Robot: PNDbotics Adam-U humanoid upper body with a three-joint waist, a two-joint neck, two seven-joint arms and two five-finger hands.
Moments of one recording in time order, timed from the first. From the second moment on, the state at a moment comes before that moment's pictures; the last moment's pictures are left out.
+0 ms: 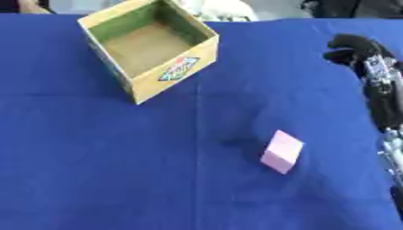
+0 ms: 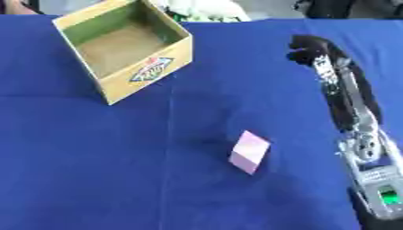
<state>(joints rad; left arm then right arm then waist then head) -0.18 0.26 0.08 -1.98 -0.21 -0.22 0.42 -0.16 -0.38 -0.06 -1.98 0.11 -0.08 -0.04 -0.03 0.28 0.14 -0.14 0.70</state>
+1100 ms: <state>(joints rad) -0.17 0.26 0.08 -1.98 -0.21 -0.22 0.42 -0.08 -0.65 -0.01 -1.98 0.41 0.00 -0.01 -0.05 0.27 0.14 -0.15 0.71</state>
